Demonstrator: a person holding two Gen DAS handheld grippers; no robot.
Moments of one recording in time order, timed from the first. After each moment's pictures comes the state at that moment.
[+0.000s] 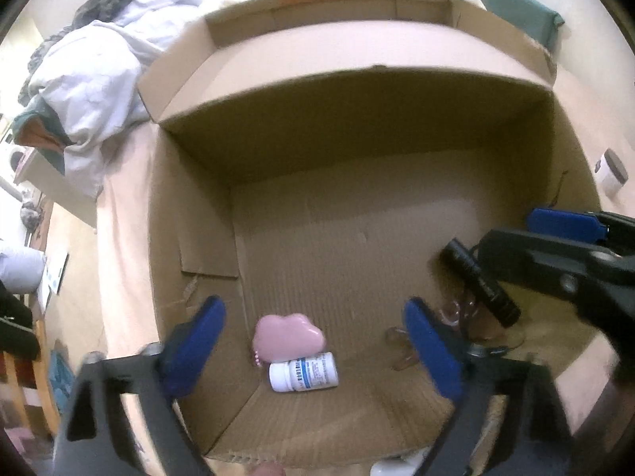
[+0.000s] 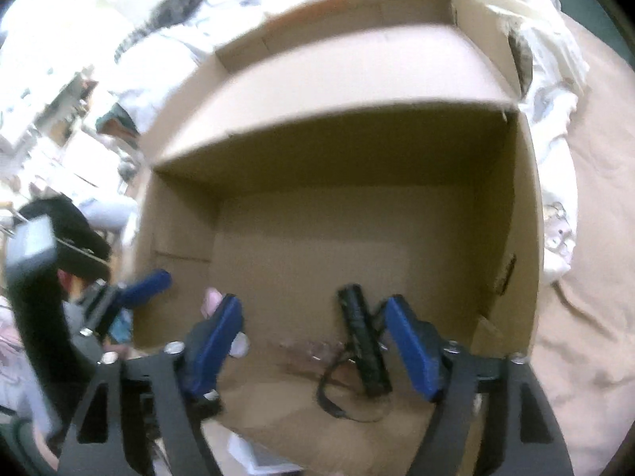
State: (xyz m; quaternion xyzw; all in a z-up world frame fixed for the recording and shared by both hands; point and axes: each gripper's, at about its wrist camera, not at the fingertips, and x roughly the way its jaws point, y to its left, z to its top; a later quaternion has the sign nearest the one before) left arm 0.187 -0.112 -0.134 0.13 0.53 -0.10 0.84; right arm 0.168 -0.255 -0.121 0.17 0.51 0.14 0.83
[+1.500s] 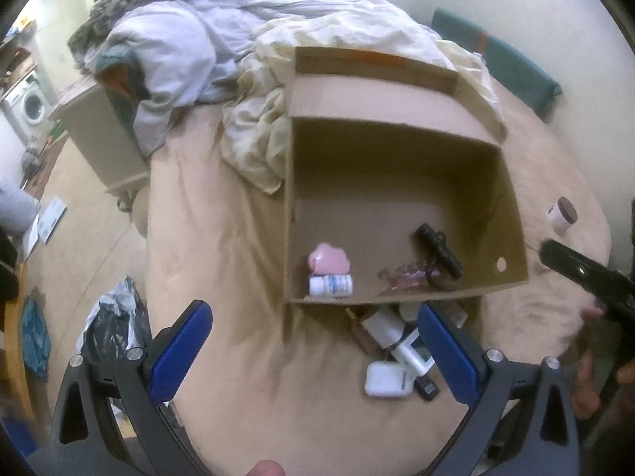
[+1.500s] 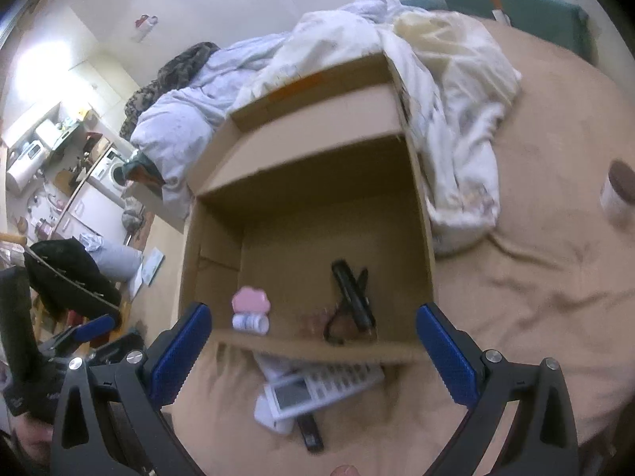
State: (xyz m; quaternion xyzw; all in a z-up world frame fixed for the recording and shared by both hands) left arm 0.088 -0.023 -0.049 0.02 0.50 -0.09 0.86; right arm 0.057 -0.289 -0.076 0.21 0.46 0.07 0.86
